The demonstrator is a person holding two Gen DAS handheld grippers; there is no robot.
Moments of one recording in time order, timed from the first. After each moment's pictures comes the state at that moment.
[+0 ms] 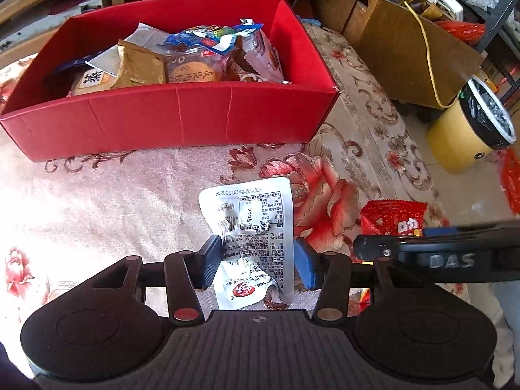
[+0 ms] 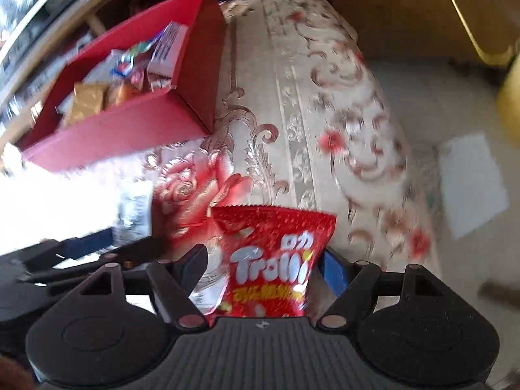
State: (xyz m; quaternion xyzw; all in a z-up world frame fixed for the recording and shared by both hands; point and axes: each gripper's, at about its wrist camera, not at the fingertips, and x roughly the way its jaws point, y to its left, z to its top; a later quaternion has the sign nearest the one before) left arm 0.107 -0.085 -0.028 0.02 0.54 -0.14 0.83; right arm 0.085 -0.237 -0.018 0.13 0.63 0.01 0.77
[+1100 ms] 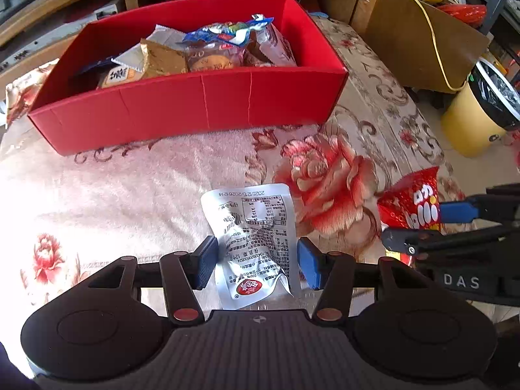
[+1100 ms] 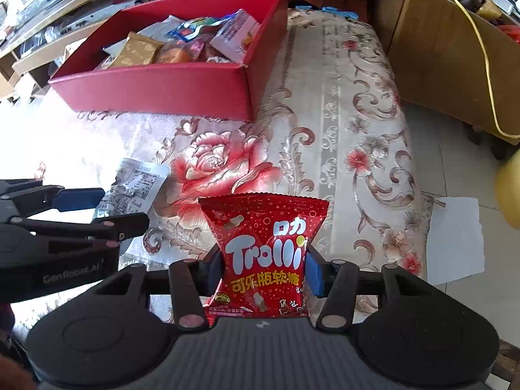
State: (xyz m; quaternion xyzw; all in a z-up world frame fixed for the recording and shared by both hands) left arm 0.083 -0.075 -0.027 0.06 0.54 -0.12 0.83; right arm 0.061 -0.210 -0.001 0.01 0.61 0.07 0.79
